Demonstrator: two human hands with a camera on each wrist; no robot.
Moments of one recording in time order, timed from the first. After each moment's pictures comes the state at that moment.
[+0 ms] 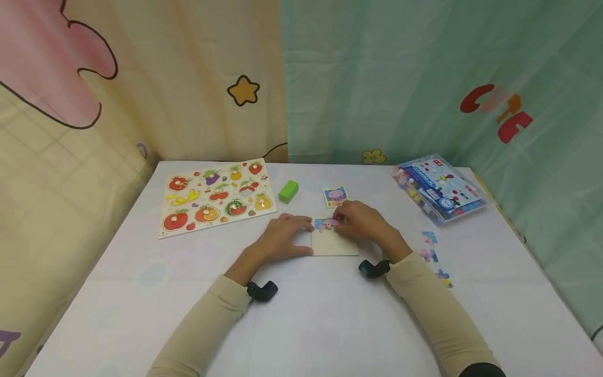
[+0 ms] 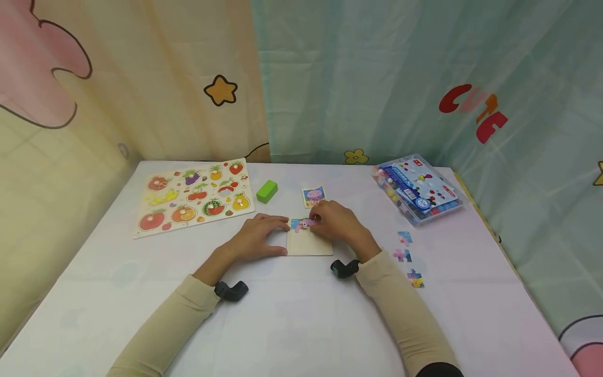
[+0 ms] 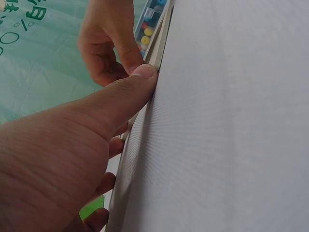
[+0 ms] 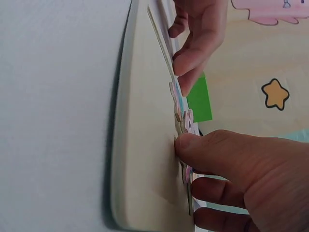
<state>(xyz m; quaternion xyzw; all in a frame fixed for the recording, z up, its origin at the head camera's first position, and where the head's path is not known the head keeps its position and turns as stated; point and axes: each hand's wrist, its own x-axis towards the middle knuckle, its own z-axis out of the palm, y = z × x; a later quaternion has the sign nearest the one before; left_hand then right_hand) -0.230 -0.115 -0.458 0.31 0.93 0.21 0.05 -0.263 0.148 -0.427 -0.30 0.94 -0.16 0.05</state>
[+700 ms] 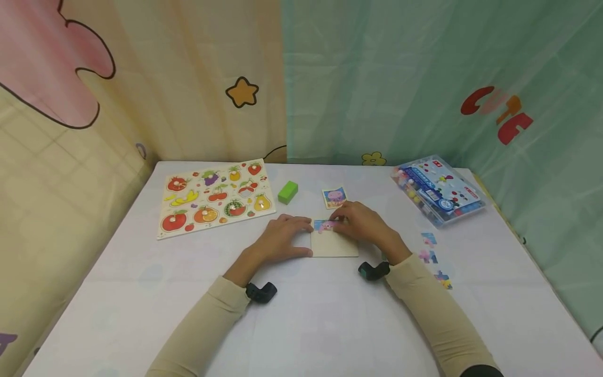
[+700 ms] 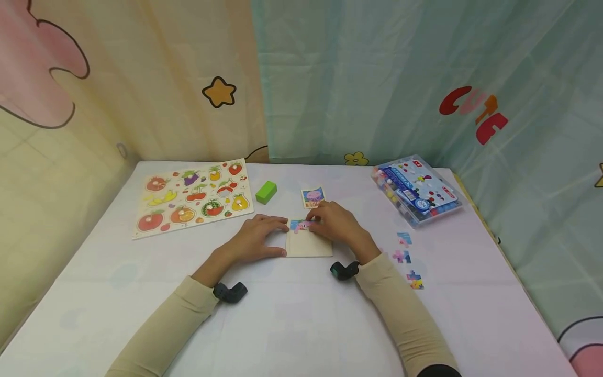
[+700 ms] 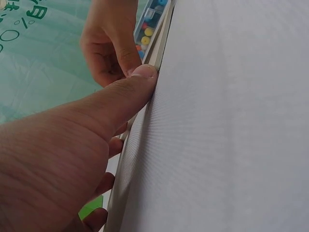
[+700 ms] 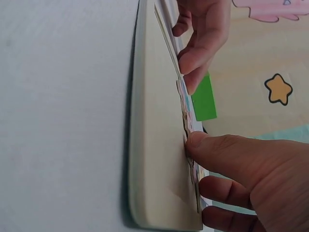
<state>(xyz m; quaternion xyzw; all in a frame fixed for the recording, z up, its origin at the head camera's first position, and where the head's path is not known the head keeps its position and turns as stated) -0.229 -0.114 -0.458 0.31 0.92 0.22 0.04 -0.263 0.151 -0.432 -0.28 0.94 -0.19 0.05</state>
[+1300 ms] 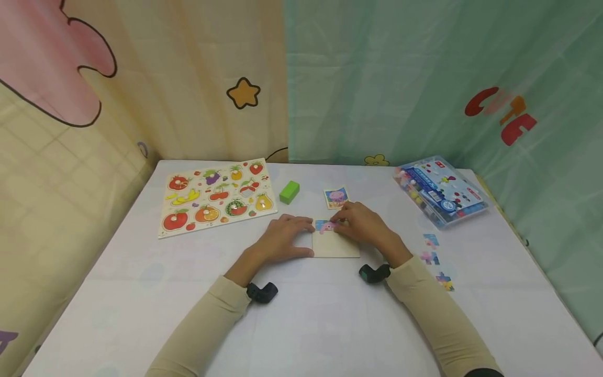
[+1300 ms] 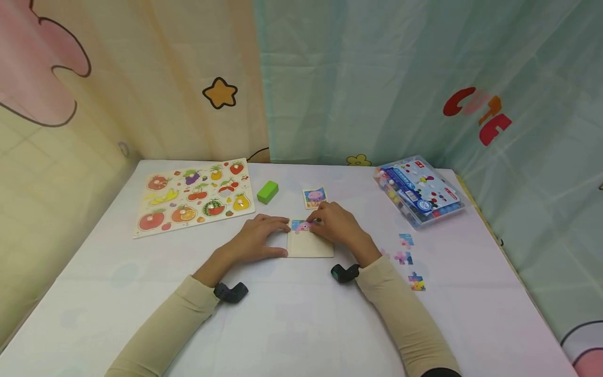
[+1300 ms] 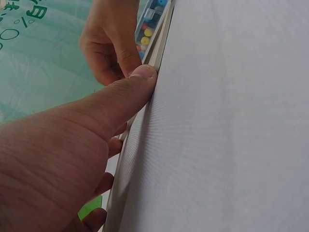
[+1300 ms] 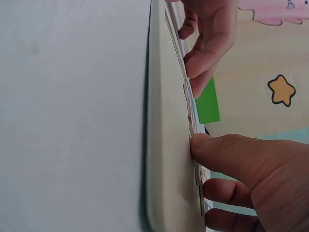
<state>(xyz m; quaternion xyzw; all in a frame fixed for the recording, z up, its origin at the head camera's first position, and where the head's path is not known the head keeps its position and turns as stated) -0.229 -0.114 -0.458 0.31 0.92 0.22 0.04 -0.262 0.149 -0.435 -0.28 0.94 -0.16 0.03</state>
